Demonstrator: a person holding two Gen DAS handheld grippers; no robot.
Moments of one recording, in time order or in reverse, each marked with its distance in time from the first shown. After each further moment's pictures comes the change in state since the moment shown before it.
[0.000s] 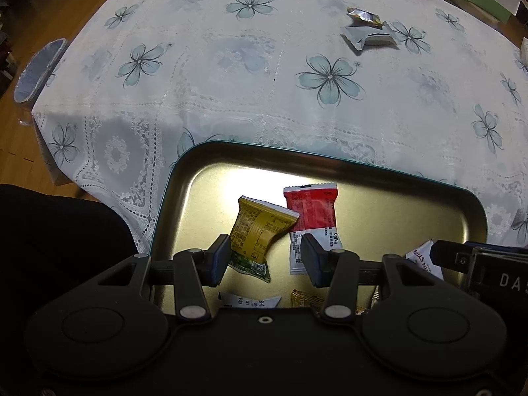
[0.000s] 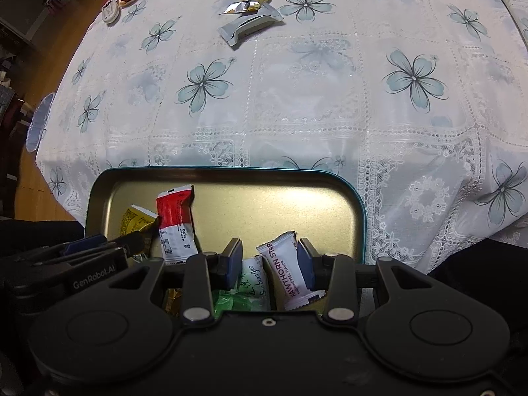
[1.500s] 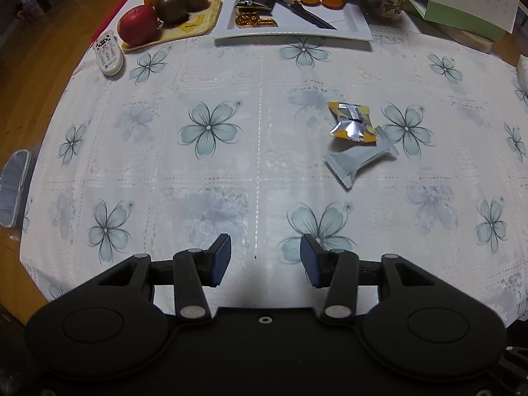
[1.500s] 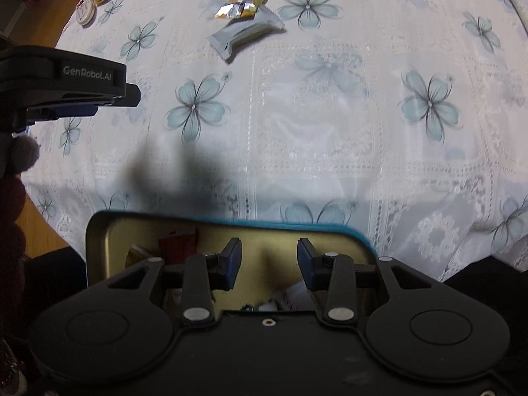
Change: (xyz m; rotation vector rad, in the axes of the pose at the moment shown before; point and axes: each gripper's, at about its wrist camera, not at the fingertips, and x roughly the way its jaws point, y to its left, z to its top) left arm 0.016 -0.027 0.165 0.170 -0.069 0.003; right arm 0.016 0.020 0.078 0.033 0.084 -0.084
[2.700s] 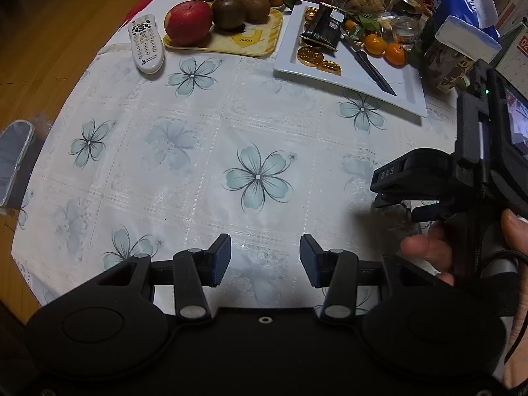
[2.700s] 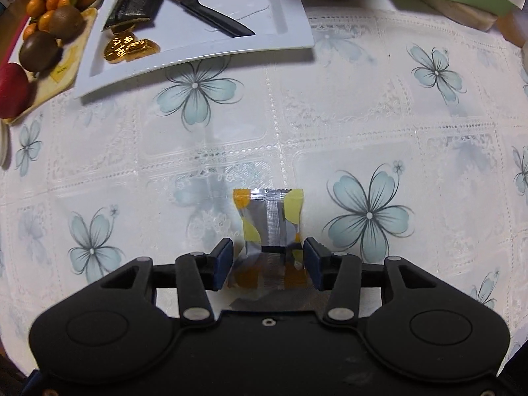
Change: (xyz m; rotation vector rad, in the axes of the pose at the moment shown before) left arm 0.006 0.078 0.054 -0.214 0.003 -0.079; right arm 0.078 0.059 0.239 0.158 -0.053 -0.203
